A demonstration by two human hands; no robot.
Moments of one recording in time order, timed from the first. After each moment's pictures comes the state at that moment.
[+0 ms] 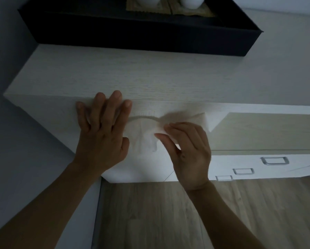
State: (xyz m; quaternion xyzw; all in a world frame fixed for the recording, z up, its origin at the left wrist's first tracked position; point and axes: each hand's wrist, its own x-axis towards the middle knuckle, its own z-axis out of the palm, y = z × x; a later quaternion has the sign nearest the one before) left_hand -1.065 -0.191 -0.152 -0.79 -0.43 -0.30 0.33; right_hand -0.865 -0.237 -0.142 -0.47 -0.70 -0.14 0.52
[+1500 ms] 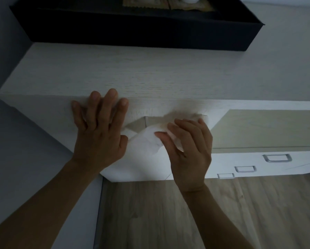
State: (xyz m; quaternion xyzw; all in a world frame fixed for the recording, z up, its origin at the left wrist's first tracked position) left_hand -1.067 -0.185 -0.157 -0.78 -0.43 -0.30 0.34; right_hand -0.872 -0.239 -0.153 -0.53 -0.63 -0.16 0.55
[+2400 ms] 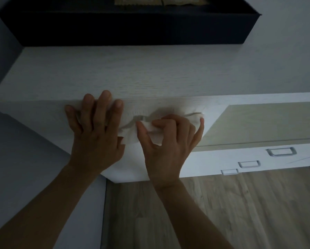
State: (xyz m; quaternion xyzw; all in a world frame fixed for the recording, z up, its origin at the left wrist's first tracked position) left_hand -1.068 -0.182 -0.159 -0.77 -0.42 -0.32 0.35; right_hand -0.923 -0.226 -0.149 -0.63 -0.51 -0.13 0.57
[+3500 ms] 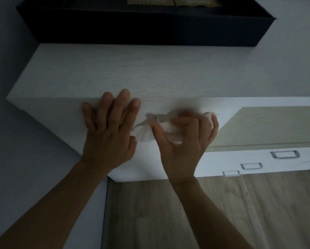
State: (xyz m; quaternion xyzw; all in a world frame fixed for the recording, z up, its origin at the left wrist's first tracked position) left_hand -1.071 -0.183 -0.157 -0.79 -0.42 -0.31 0.33; right_hand -0.914 -0.220 -0.147 -0.59 -0.53 -0.14 0.60
